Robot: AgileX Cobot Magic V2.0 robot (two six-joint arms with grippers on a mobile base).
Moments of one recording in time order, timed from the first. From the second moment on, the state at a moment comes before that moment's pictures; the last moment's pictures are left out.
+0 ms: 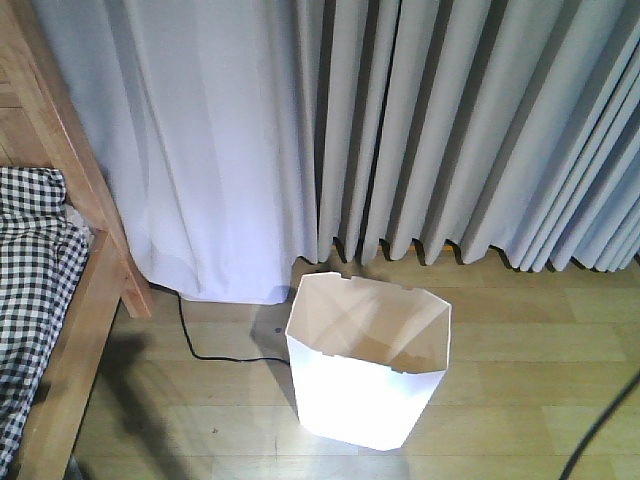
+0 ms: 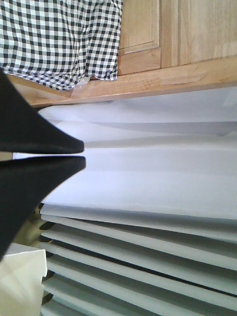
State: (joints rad) left arm 0.01 -0.02 0.03 -0.01 0.27 -0.05; right arm -0.25 0.72 -0.56 1.38 0.26 -1.60
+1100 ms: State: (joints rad) left arm 0.01 -0.02 0.03 -0.01 0.27 -0.05; right arm 0.00 0.11 -0.15 1.59 -0.09 -1.60
